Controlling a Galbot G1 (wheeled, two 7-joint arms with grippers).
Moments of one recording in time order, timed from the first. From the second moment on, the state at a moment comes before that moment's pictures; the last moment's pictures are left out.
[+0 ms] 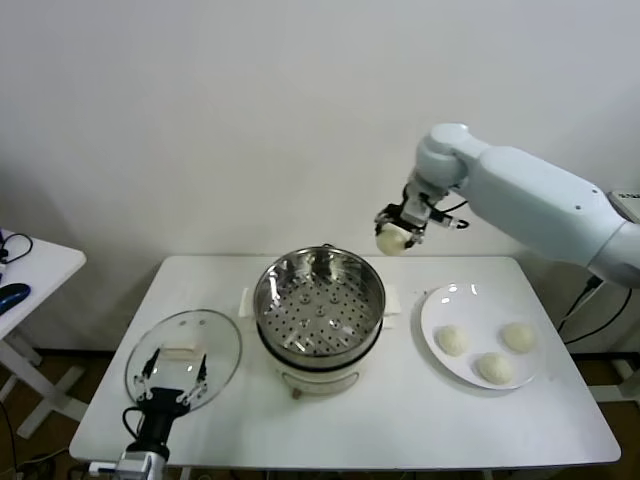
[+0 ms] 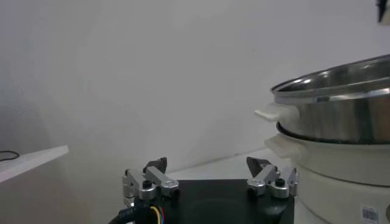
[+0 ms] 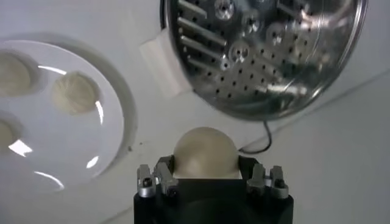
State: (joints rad) left arm 1.65 -1.45 -0.70 -1.94 0.07 -0.14 0.05; right arm 0.49 1.03 -1.00 1.24 -0.31 0.49 -1.22
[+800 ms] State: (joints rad) left arm 1.67 -1.45 -0.70 -1.96 0.06 -0.15 0.06; right arm 0.34 1.33 -1.00 1.13 -0.54 0.62 -1.20
